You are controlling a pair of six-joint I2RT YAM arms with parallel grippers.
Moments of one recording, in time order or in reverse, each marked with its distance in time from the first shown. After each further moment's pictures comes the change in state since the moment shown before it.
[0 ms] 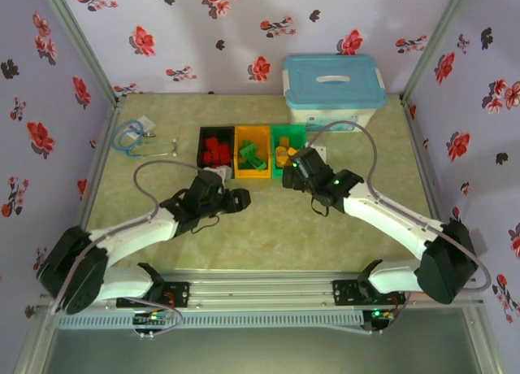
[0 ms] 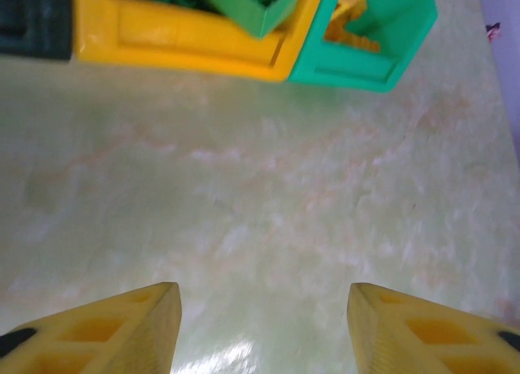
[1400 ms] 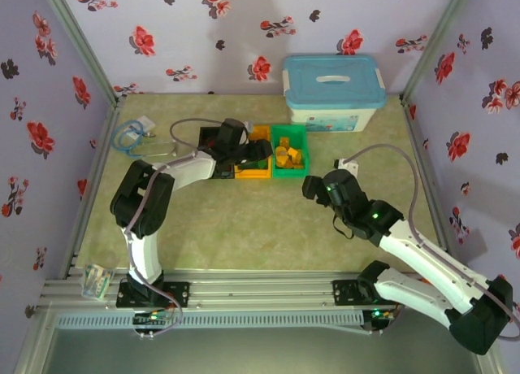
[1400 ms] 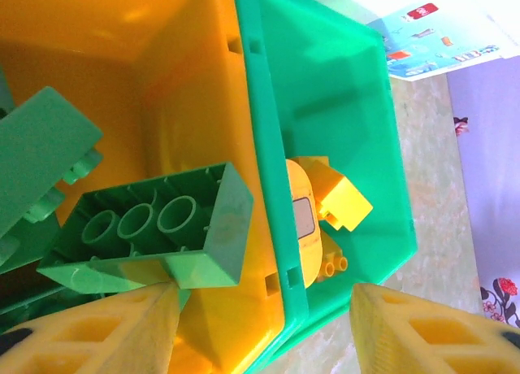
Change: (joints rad) left arm 0.144 0.611 0.613 0.011 0.172 0.006; right arm -0.023 -0.406 -0.216 -0.002 0.017 0.077
